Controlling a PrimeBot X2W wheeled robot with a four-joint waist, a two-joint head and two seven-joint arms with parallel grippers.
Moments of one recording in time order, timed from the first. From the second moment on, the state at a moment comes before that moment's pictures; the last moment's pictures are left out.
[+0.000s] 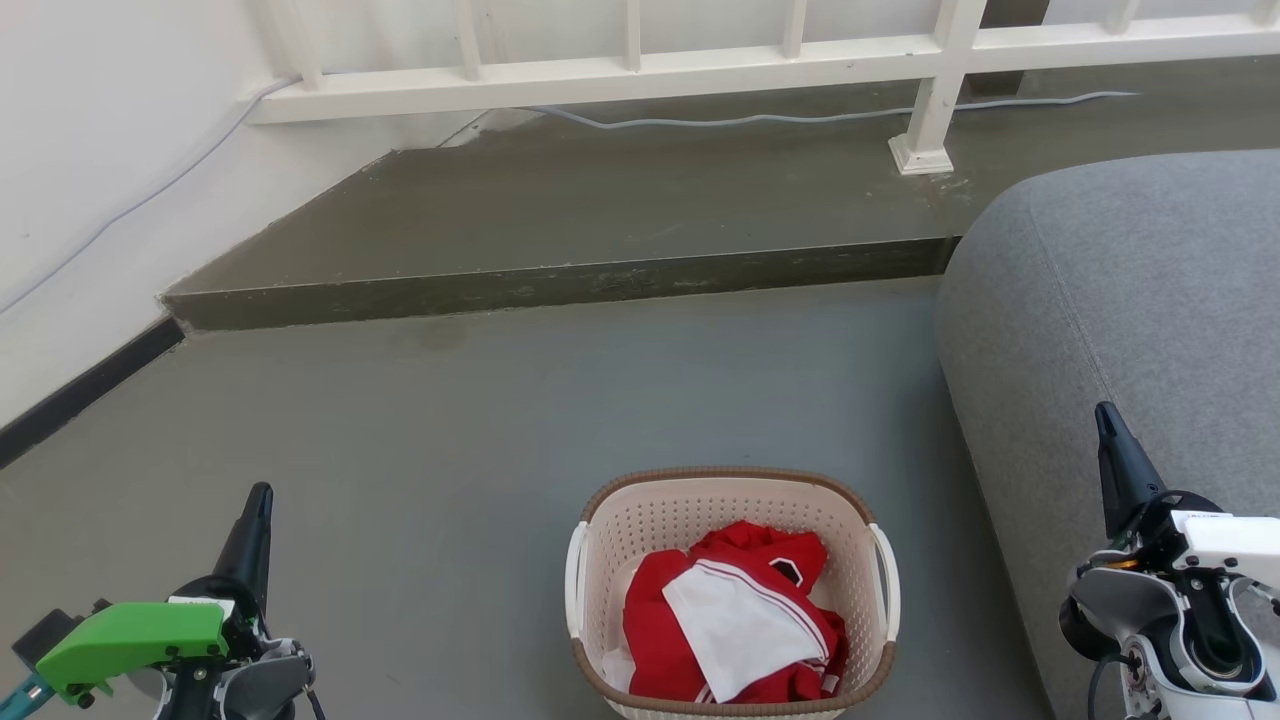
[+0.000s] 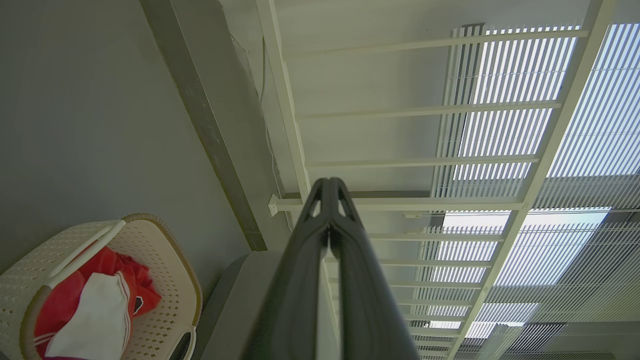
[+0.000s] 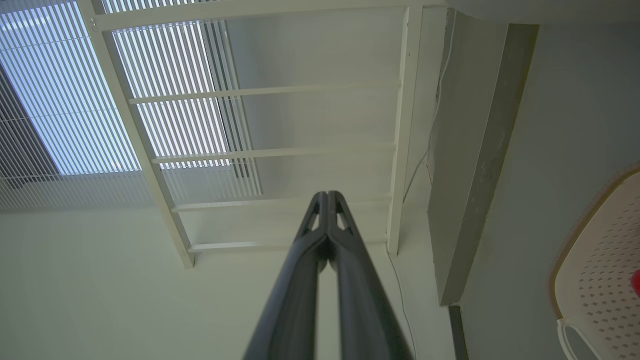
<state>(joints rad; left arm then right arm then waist) -0.06 0.03 0.08 0.27 -1.61 -0.12 0.11 -0.05 -0.04 -0.12 0.27 1.63 0.12 0.10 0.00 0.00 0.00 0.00</state>
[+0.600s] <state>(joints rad) -0.06 0.03 0.08 0.27 -1.61 -0.12 0.11 -0.05 -0.04 -0.12 0.27 1.63 0.12 0.10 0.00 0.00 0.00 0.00</state>
